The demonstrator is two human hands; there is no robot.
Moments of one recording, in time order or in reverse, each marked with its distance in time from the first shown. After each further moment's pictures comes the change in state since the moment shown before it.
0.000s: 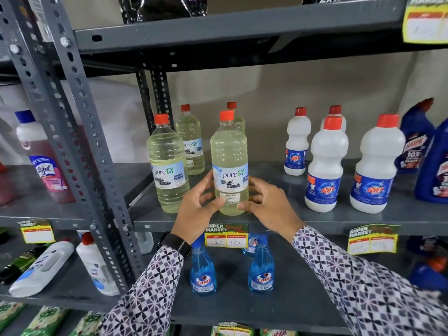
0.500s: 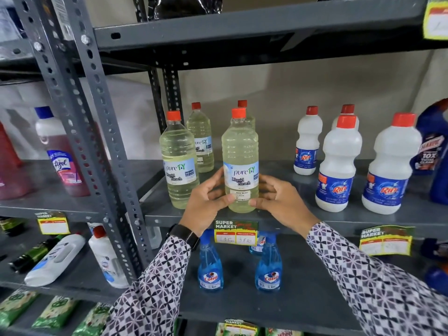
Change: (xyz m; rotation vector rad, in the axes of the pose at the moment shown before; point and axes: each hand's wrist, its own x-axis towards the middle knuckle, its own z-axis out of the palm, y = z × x) left_hand 0.001 0.008 -0.005 -0.053 -0.022 -0.060; right_hand 0.004 0.003 -0.005 0.009 -0.024 0.012
